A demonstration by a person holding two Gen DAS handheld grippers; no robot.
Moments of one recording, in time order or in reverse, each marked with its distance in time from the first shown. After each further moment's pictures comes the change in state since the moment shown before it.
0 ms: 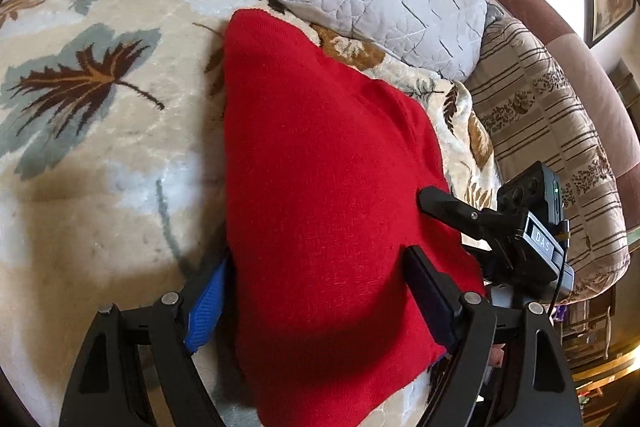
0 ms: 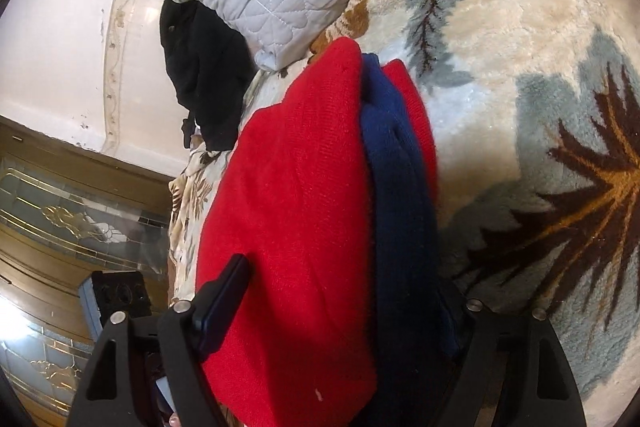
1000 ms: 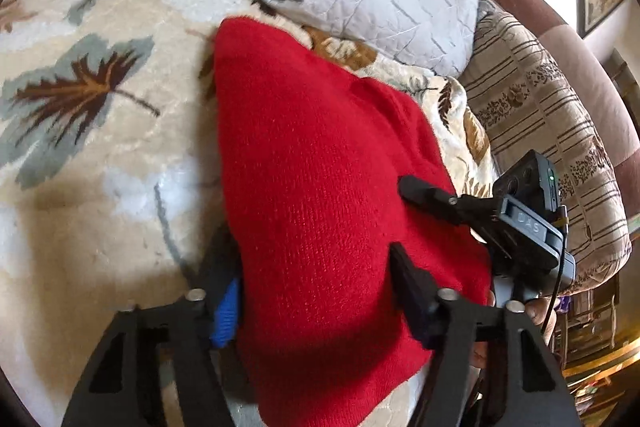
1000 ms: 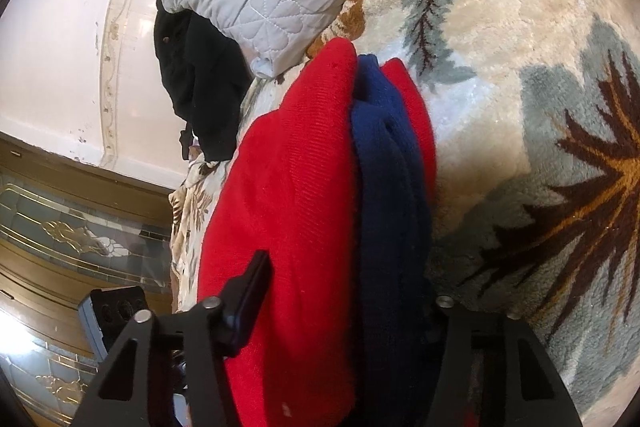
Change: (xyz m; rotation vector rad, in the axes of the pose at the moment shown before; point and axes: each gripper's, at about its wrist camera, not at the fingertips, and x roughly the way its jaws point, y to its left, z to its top) left arm -0.004 -0.002 0.000 0.049 -0.017 -0.003; right arm 0.004 0.002 0.000 0.043 -0.030 0.001
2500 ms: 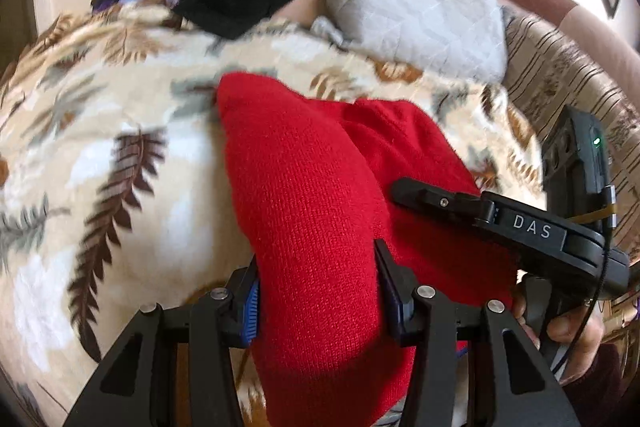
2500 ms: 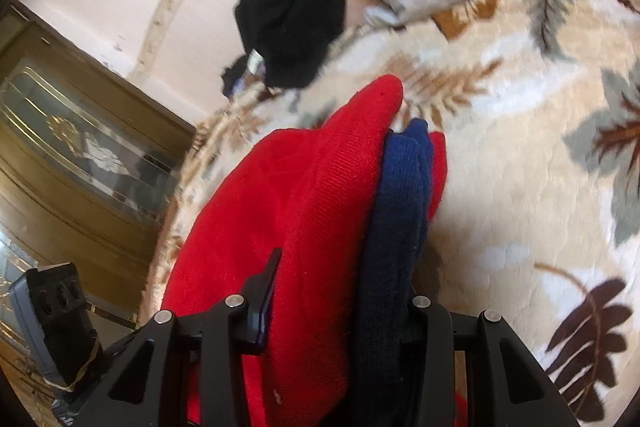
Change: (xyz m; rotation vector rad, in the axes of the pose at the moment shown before) left arm -0.096 -0.008 -0.101 0.036 -0.137 0.362; right arm 0.011 0.094 -0.113 -0.313 0.031 -0.063
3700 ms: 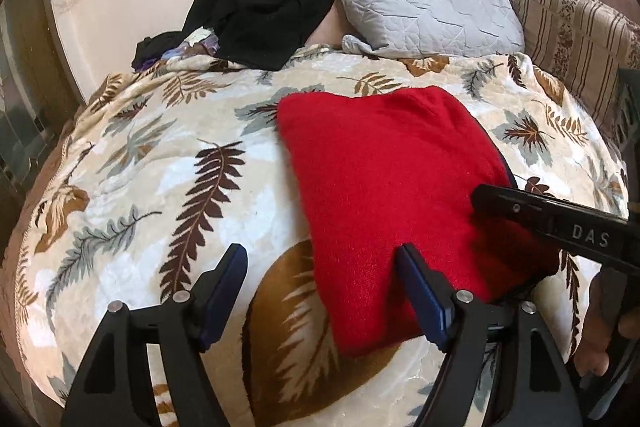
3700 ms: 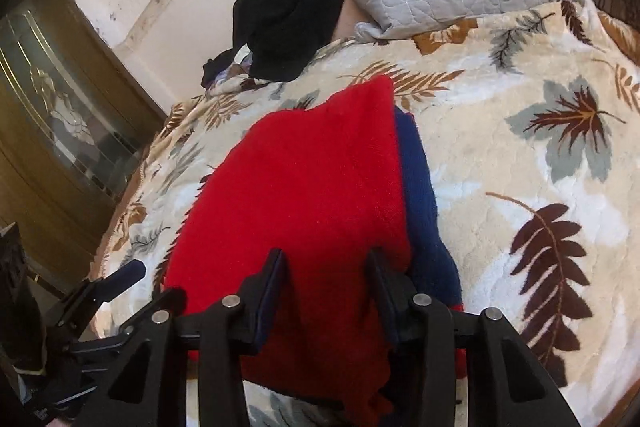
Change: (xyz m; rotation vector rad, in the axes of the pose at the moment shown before) left arm -0.045 0.000 -0.049 0.170 -0.137 0.251; right arm -0.047 0.034 -0.063 -0.131 -0.123 -0.190
